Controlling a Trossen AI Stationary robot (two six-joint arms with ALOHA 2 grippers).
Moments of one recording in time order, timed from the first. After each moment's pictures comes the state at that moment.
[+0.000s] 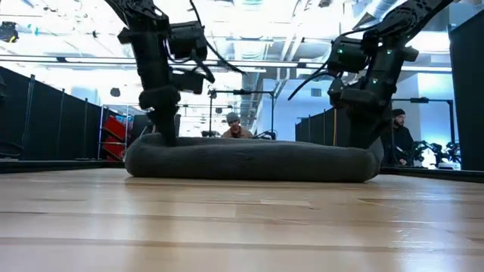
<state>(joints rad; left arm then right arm) 0.28 1.55 0.97 -0.65 -0.12 0.06 -0.43 1.36 0.76 -0.61 -0.05 0.26</state>
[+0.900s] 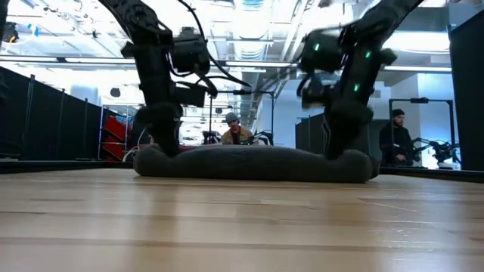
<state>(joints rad) 0.27 1.59 0.95 -0.60 -0.16 0.15 -0.19 1.55 0.87 -0.48 0.04 0.00</state>
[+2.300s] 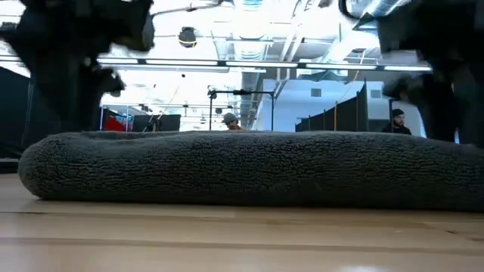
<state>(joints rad) -0.42 1.51 0.92 -0.64 0.01 -0.61 0.53 1.62 0.94 -0.61 0.05 0.45</state>
